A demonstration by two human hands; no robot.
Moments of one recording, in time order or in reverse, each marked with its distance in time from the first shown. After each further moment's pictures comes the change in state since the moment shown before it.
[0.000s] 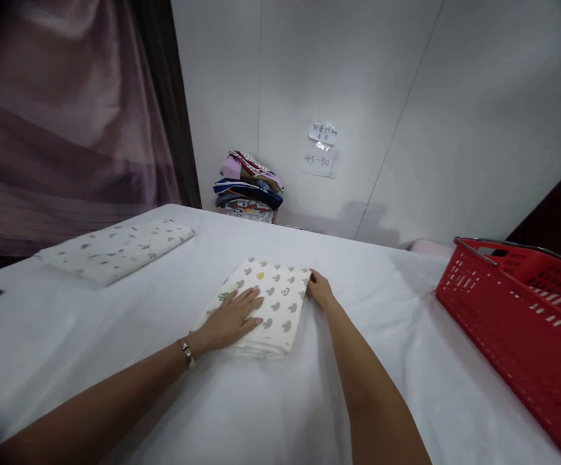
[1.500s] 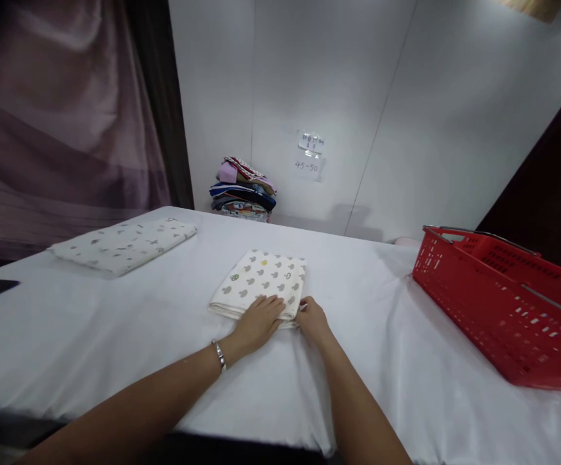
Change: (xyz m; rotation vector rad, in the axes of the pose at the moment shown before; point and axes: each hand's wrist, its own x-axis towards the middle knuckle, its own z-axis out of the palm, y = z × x) left_hand -0.026 0.074 0.021 -0.049 0.187 0.167; right_hand -0.158 -0.054 0.028 -0.205 0.033 0.210
